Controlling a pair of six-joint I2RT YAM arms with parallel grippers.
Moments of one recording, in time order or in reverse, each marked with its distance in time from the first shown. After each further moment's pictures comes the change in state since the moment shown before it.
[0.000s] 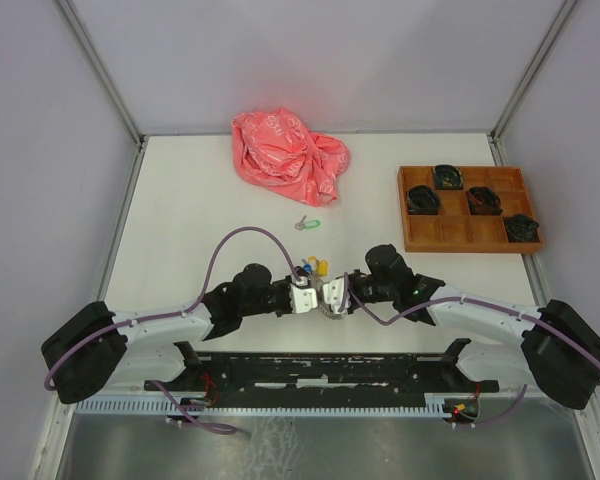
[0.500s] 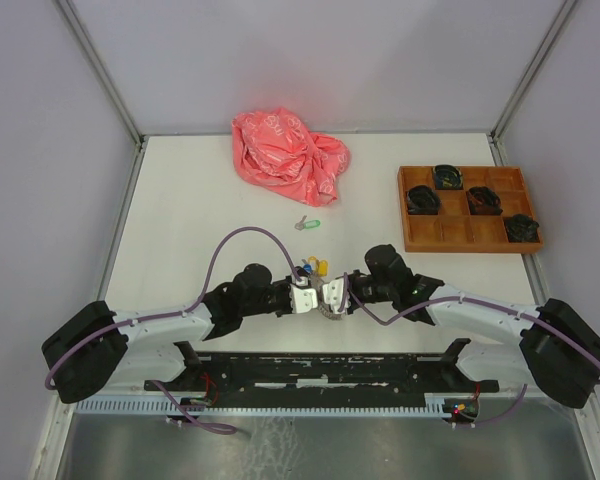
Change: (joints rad) left arm 0.000 0.005 0.000 0.000 0.000 0.000; right arm 0.000 0.008 0.000 0.000 -0.004 0.000
